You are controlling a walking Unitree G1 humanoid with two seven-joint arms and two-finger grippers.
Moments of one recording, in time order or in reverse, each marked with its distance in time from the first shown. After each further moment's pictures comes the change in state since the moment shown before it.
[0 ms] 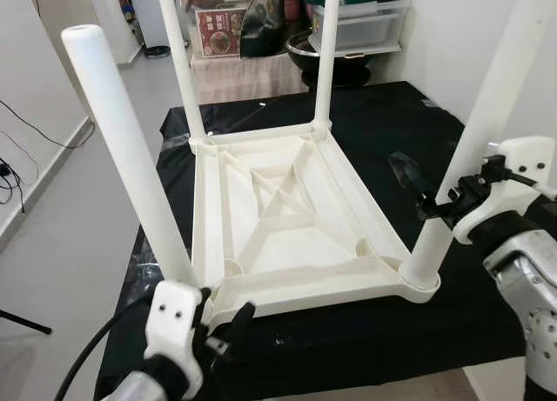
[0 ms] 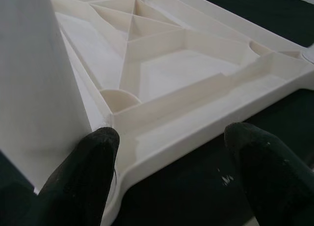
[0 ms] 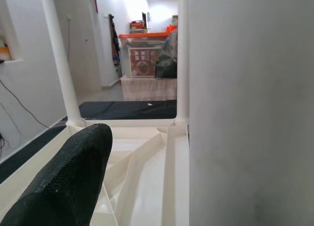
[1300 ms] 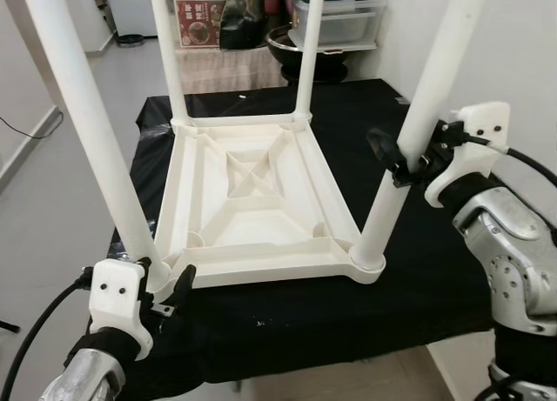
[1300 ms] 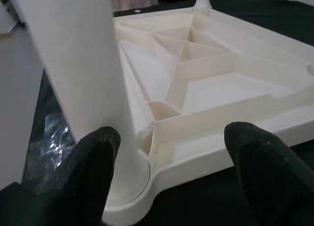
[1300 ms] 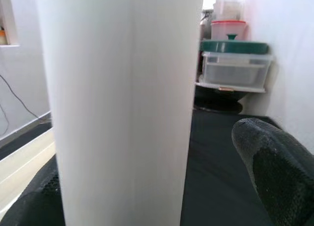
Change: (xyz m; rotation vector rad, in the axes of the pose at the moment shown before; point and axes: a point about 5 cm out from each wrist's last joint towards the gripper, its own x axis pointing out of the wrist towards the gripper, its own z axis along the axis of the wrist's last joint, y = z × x) left arm 0.003 0.062 0.011 0.119 -0.150 0.301; right arm 0.051 0.003 0.013 -0.061 -0.042 0.065
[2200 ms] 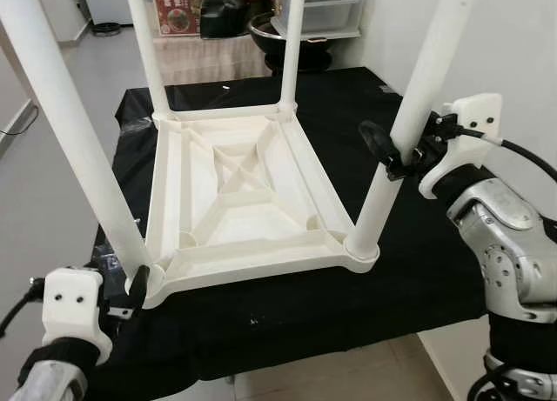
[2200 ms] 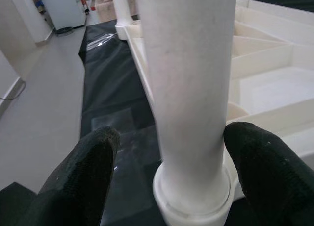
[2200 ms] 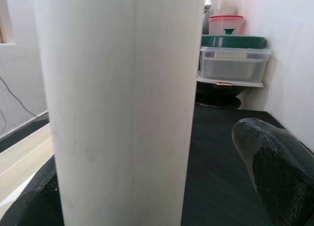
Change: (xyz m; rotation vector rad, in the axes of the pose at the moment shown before) left arm 0.009 0.031 -0.003 0.069 -0.042 0.131; right arm 0.001 -0.001 -0.001 -0.014 -0.011 0.013
